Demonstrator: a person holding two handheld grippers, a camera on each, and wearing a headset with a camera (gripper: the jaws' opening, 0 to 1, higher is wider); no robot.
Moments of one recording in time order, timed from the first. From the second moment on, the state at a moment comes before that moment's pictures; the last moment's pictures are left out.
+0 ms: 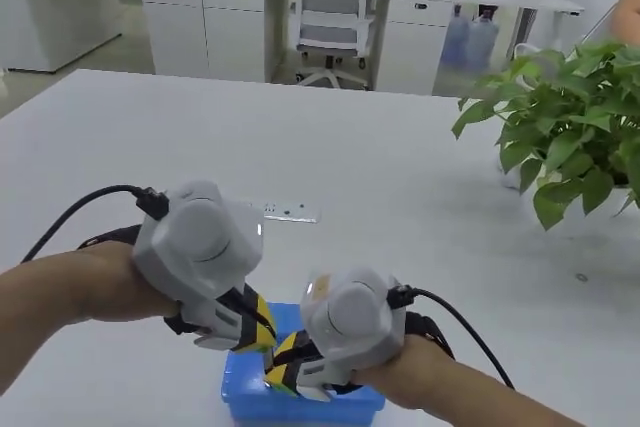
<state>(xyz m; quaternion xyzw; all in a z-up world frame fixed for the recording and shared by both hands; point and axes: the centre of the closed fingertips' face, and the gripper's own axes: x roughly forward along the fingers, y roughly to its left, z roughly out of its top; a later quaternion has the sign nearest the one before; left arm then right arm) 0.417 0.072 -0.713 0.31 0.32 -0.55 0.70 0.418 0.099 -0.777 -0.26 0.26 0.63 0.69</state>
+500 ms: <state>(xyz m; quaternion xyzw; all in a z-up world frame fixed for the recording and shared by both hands) 0.416 0.070 -0.711 0.31 0.32 -0.56 0.70 0.419 0.098 -0.775 -0.26 0.26 0.63 0.69</state>
